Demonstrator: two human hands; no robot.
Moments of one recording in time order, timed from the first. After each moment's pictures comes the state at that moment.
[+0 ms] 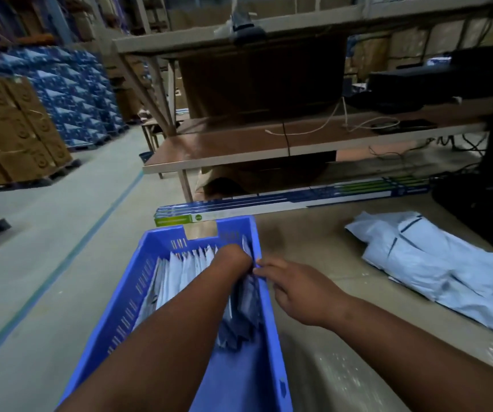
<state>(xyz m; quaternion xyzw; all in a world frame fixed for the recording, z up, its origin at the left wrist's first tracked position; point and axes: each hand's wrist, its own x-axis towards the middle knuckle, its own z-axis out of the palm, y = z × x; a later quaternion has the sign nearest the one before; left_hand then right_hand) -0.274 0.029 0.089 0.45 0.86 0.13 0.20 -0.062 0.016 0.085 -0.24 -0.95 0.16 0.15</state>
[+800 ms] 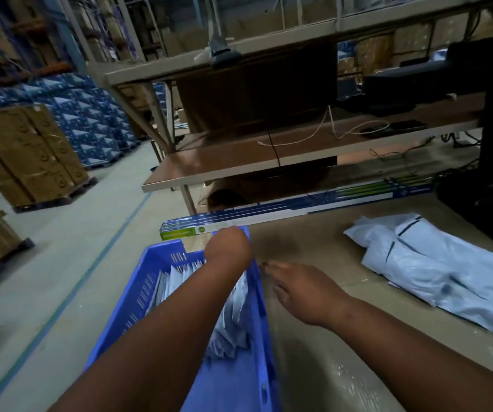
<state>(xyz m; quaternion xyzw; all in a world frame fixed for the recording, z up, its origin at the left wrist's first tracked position) -0.235 0.029 0.153 0.47 0.88 0.11 0.00 -0.038 0.038 0.089 -0.25 -0.94 0.12 0.18</state>
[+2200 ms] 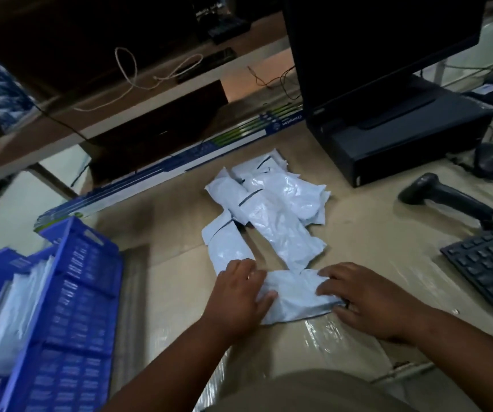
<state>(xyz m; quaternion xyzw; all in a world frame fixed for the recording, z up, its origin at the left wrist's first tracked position) 0.137 0.060 -0.038 0.78 0.62 0.07 -0.02 0.452 0.124 -0.073 -0.33 -0.90 0.24 0.13</state>
